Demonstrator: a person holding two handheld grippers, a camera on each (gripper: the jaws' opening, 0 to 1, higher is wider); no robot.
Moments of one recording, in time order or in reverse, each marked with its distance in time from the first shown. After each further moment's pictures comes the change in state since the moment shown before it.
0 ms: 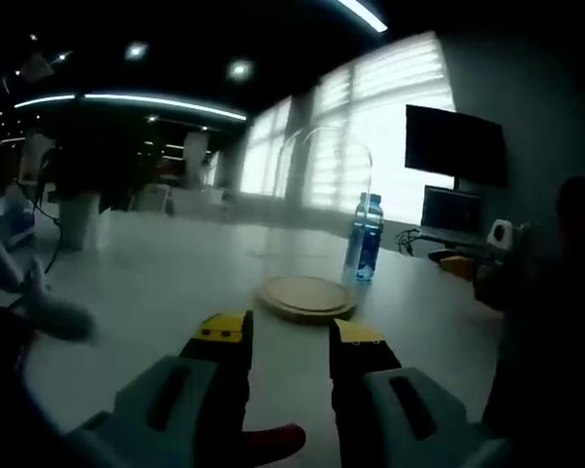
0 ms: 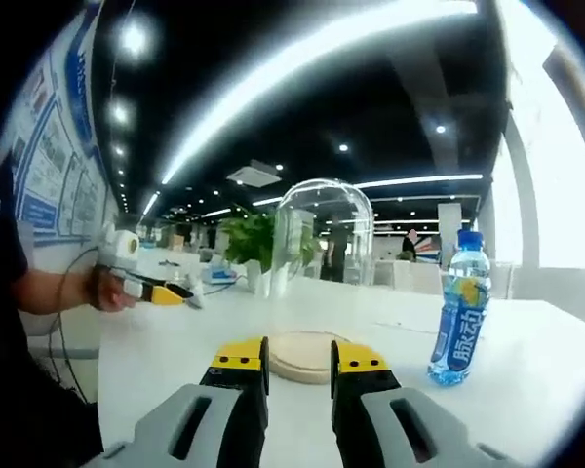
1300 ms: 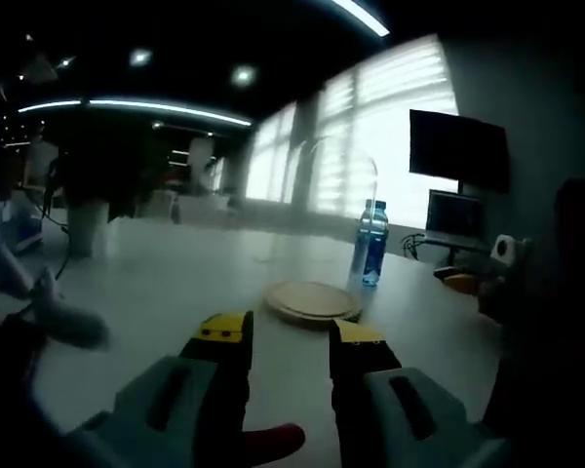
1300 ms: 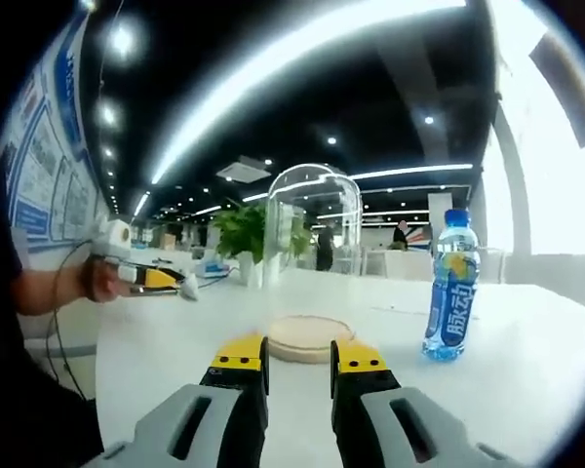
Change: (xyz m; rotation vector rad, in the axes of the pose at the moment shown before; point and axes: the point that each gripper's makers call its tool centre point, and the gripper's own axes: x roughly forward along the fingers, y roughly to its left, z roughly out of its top) left arm -0.007 0.003 0.008 0.014 -0.025 0.019; right arm -0.010 -0.005 -0.026 0.034 0.037 -0.037
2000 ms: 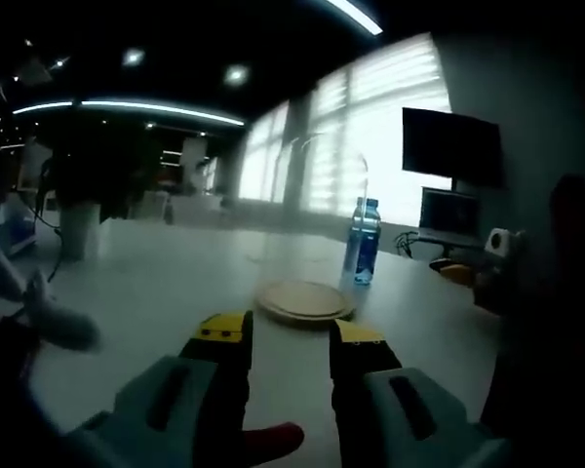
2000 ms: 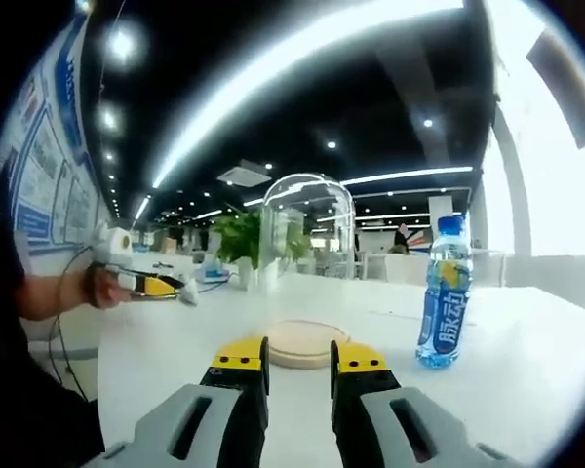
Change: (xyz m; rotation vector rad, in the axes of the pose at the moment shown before) left arm 0.001 -0.010 -0.001 0.009 -0.003 -0.033; right arm -0.006 -0.009 0.011 0.010 -0.020 0.015
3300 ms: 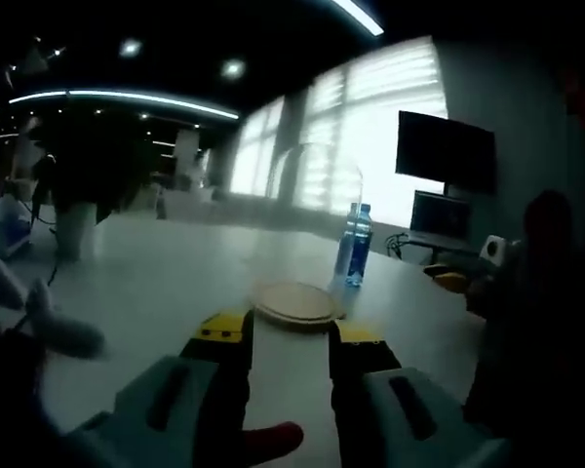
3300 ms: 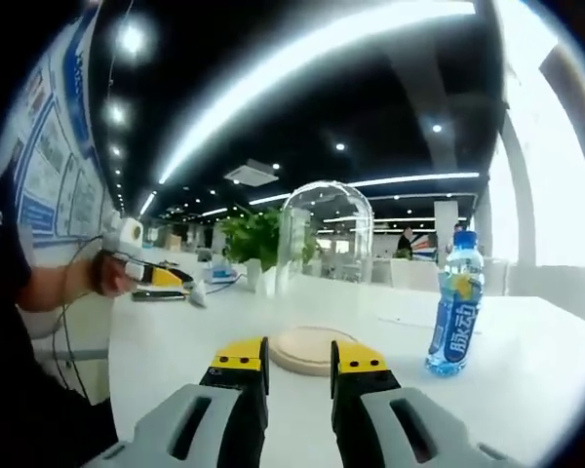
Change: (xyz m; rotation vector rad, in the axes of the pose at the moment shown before) left arm -0.007 0.000 0.015 -0.022 0.038 -0.042; right arm 0.001 0.028 0.013 -0.046 -0.002 0.015
